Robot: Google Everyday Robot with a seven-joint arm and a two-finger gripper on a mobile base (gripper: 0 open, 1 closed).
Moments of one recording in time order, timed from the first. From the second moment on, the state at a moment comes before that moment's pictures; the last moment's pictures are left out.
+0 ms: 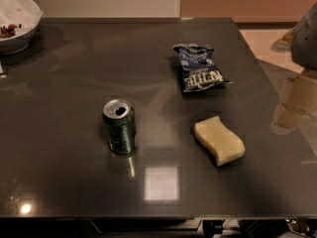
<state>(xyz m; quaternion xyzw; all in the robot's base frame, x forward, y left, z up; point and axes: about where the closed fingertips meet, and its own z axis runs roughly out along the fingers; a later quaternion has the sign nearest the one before) 0.438 -0.217 0.976 -0.60 0.78 -0.03 0.16</state>
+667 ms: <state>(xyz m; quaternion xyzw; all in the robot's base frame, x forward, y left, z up) 0.443 -0.211 0.966 -0.61 0.78 -0.02 0.15</state>
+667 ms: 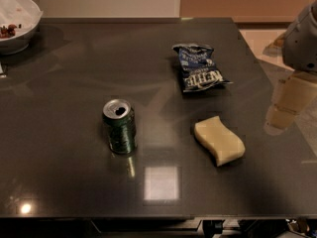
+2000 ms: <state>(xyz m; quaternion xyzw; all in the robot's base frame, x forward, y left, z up) 0.428 -0.167 0.871 -0.63 0.76 0.06 0.15</state>
